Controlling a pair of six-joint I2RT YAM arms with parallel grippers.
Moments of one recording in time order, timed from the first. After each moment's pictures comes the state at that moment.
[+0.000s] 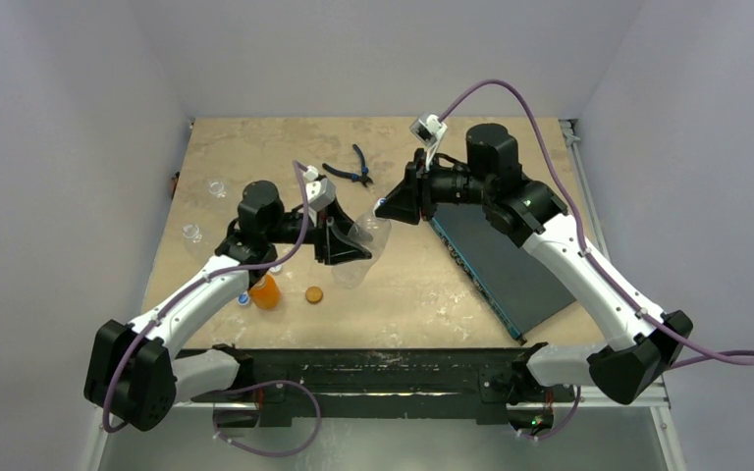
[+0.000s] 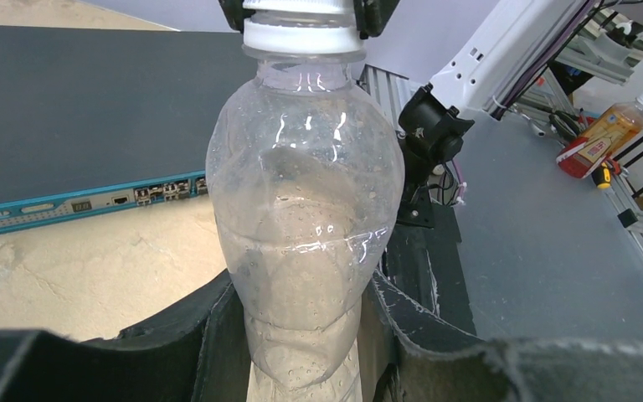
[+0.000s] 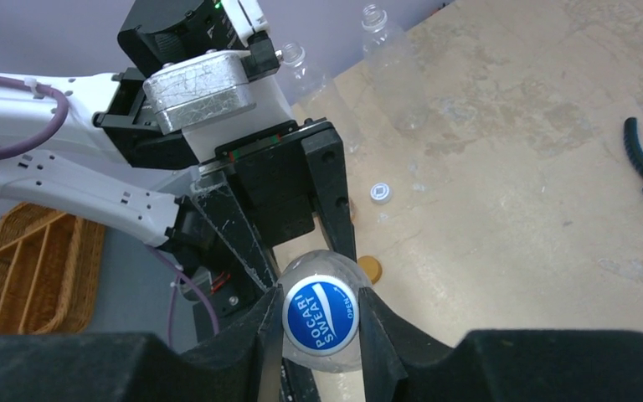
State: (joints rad) left arm -0.42 1.17 0.75 0.33 1.12 -0.21; right arm 0.60 1.30 1.42 -0.44 -0.68 0.20
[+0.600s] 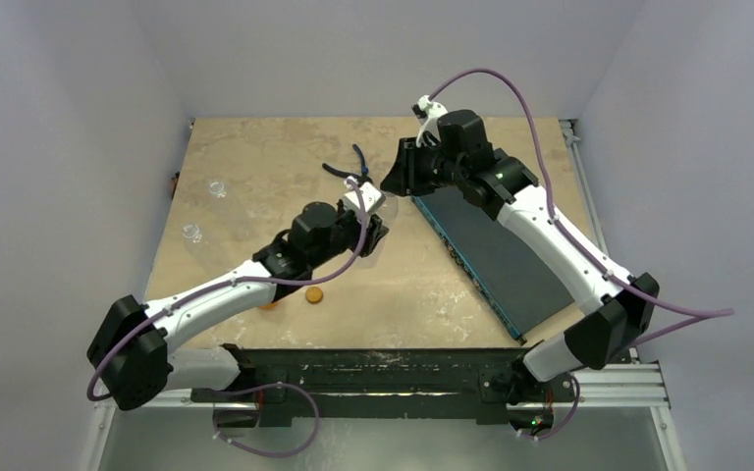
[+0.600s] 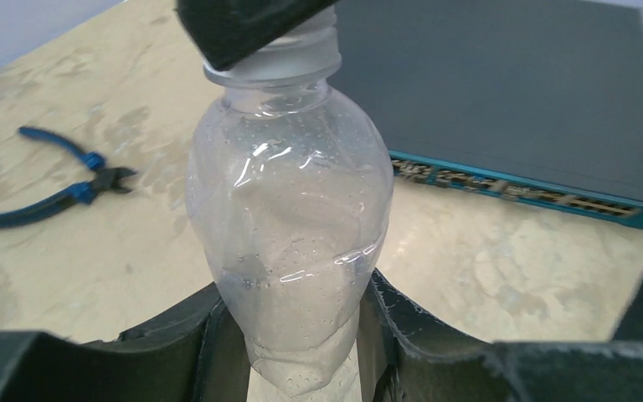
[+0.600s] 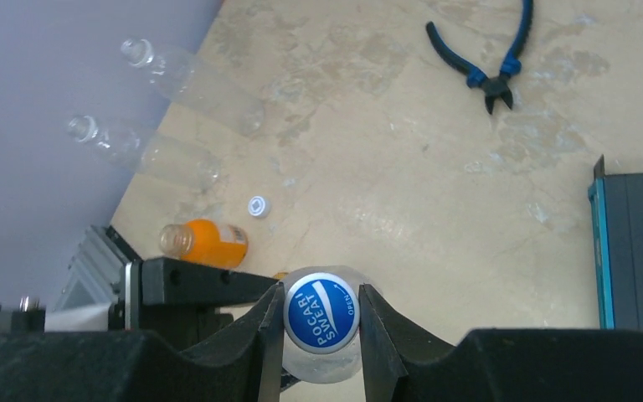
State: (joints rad) left arm -0.75 1.23 0.81 0.18 0.13 -0.01; right arm 0.60 1.47 1.55 -0.57 -0.29 0.38
